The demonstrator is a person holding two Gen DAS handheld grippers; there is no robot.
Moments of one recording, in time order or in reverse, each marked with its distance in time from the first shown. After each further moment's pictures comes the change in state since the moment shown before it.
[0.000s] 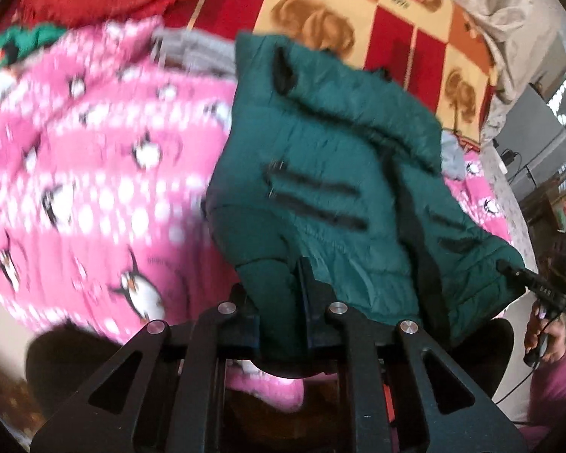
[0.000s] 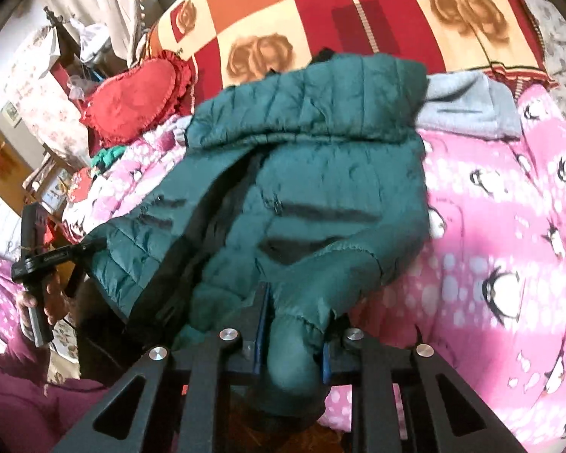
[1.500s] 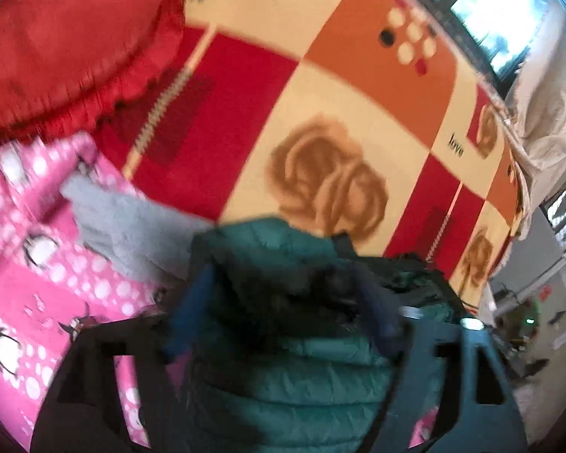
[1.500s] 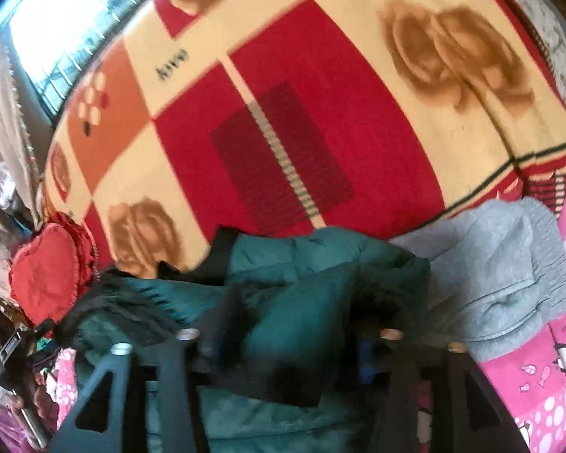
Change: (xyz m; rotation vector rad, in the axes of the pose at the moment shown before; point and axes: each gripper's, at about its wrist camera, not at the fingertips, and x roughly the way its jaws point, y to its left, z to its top) left arm 0.104 0.028 0.285 -0.168 -0.262 -0.084; right arm 0.106 -0.113 0.266 0.280 -0.314 -0.134
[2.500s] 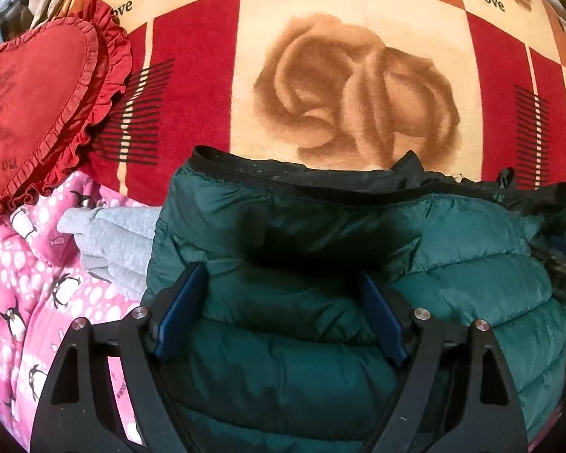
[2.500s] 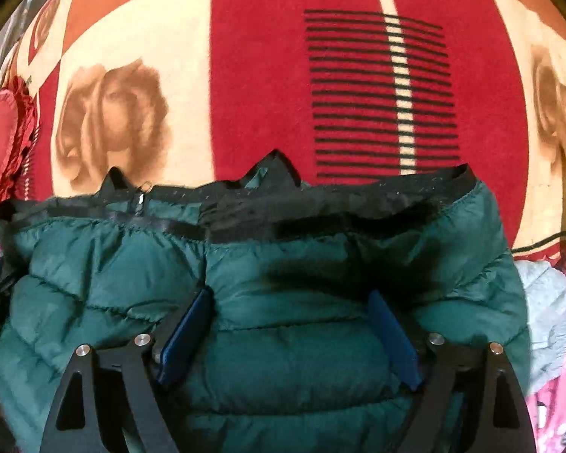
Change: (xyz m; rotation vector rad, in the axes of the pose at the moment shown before) left arm 0.116 -0.047 -0.052 0.335 0.060 0.408; right arm 0.125 0.083 -0.032 -0.348 0.211 -0.269
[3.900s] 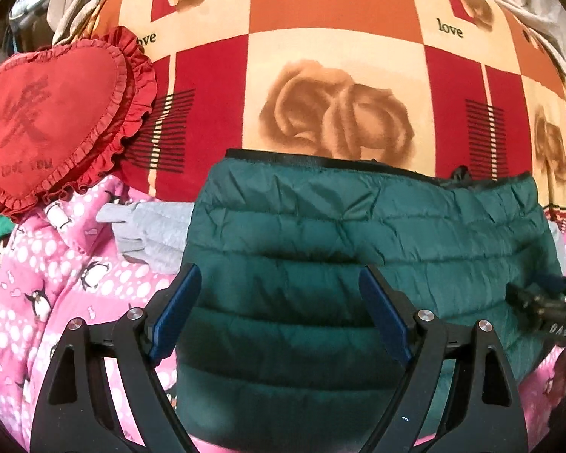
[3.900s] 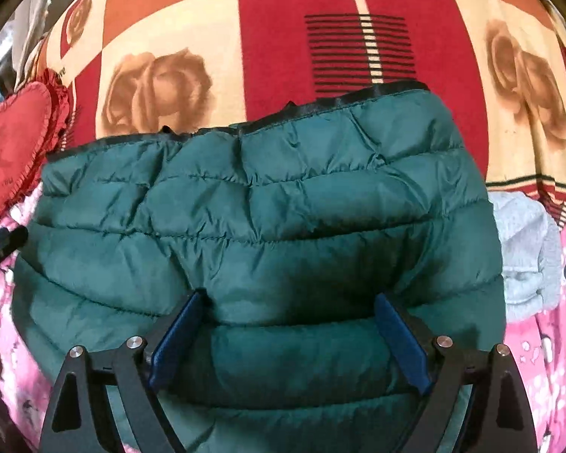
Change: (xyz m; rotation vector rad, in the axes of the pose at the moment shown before) left arm -0.080 0.006 -0.032 0.013 -0.082 -0.032; right arm -0.065 0.001 -0.075 0.028 -0.011 0.050
